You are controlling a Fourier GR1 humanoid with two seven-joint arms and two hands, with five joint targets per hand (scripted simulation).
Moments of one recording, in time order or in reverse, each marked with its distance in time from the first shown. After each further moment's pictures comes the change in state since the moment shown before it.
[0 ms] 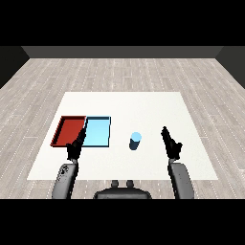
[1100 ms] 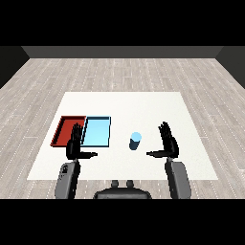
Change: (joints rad) left arm -0.023 -0.079 0.081 -0.003 0.117 -0.103 -0.457; right arm -0.029 0.066 -0.032 -0.033 -0.150 0.155 -0.250
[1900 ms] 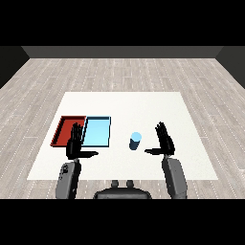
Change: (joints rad) left arm -0.001 -0.013 -0.007 -0.028 0.022 0.023 0.028; right arm -0.059 0.021 -0.020 0.141 -0.034 0.003 0.019
